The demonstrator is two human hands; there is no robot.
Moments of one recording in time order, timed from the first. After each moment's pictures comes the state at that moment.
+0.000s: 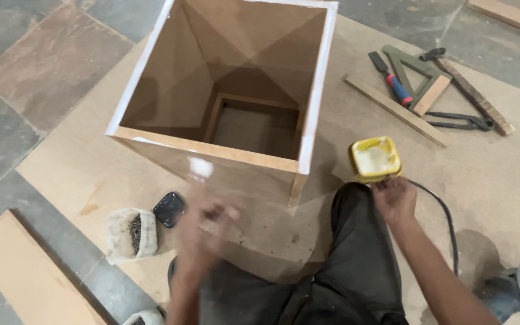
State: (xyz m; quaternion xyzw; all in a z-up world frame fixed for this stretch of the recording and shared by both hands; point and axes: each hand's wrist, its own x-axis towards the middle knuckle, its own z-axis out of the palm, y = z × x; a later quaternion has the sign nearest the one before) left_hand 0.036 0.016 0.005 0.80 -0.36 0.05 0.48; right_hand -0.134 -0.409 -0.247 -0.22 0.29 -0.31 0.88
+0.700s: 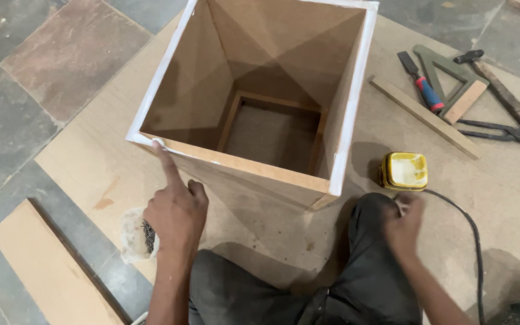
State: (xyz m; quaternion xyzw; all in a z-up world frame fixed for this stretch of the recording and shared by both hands) left_hand 0.118 0.016 0.029 0.98 -0.11 0.10 0.09; right_hand -0.139 -0.330 -0.228 -0.81 0.37 -0.31 0.34
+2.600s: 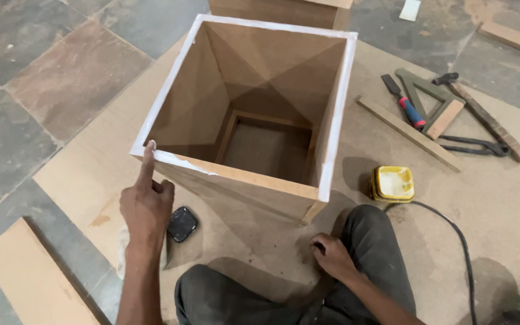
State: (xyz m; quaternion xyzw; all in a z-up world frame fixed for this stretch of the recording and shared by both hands) left_hand 0.170 0.059 0.011 0.92 -0.20 0.18 0.27; right_hand -0.098 -0.233 -0.244 -0.87 0.19 0.03 0.45
